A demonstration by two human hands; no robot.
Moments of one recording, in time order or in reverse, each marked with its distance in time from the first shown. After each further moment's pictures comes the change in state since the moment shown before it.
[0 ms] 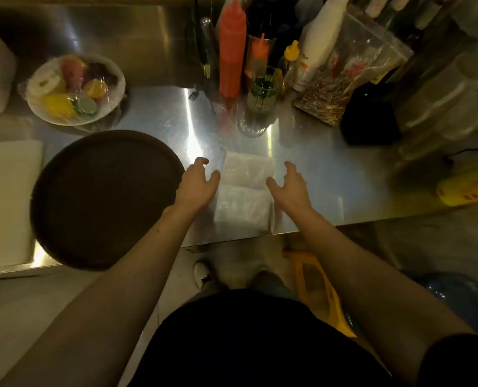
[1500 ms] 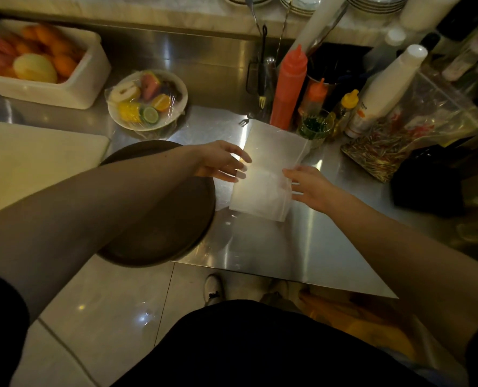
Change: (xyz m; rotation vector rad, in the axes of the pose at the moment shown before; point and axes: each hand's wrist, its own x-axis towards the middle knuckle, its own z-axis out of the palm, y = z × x) left_hand 0.080 0.064 -0.084 -0.375 -0.448 -0.326; right_hand 0.109 -0.072 -0.025 0.573 -0.529 0.208
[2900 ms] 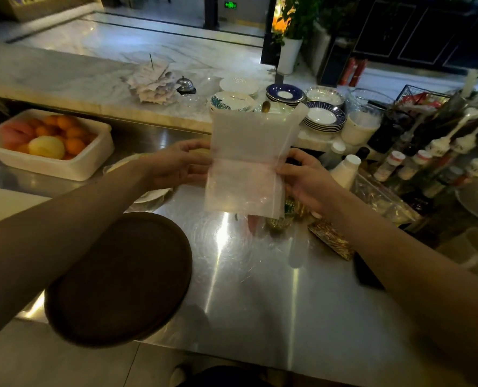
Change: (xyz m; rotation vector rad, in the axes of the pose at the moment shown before) left_hand -0.079 0.096 -0.059 -0.340 -0.013 0.586; right_hand -0.078 -0.173 -0.016 0.105 -0.274 -0.532
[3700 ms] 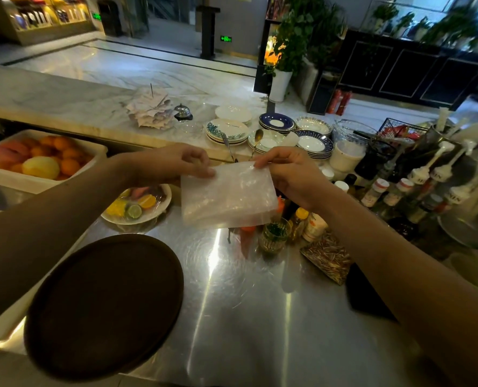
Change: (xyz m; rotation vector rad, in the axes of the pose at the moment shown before) left_hand -0.027 0.067 0.026 0.584 -0.047 -0.007; right_hand -0.009 -0.061 0.040 -0.233 -0.152 -0.224
